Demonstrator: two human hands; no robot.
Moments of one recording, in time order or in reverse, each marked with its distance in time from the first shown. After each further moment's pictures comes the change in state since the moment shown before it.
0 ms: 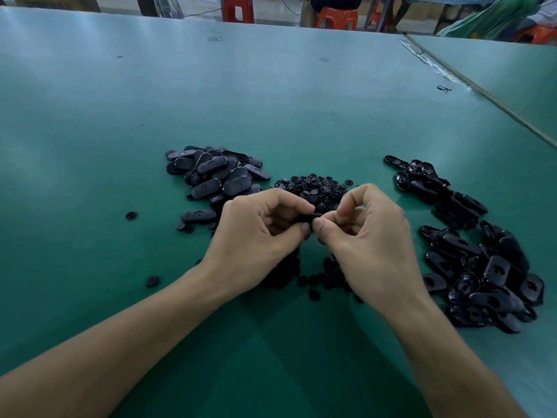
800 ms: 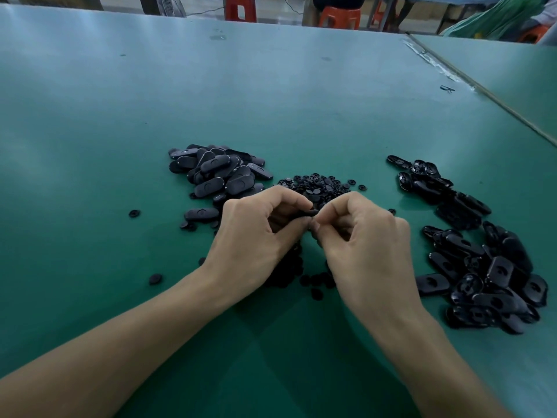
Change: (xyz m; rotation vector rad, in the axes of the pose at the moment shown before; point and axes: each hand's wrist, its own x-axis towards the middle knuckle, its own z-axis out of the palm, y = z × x) left_hand -0.001 -0.001 -0.001 0.199 0.077 0.065; right_hand -0.008 -0.003 0.012 -0.238 0.094 -0.154
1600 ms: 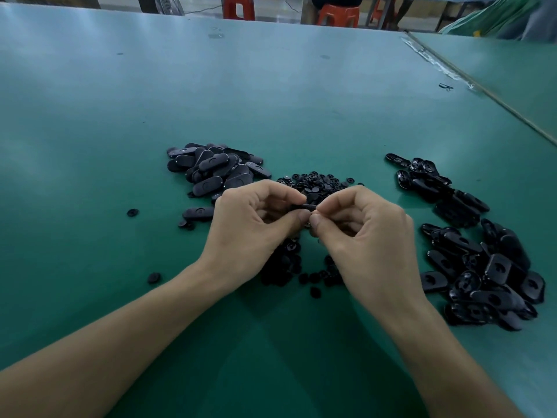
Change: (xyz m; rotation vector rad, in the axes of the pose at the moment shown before) left_hand 0.006 -0.001 -0.001 -0.238 0.016 -0.095; right_hand 0.006 0.006 -0.004 0.225 -0.020 0.024
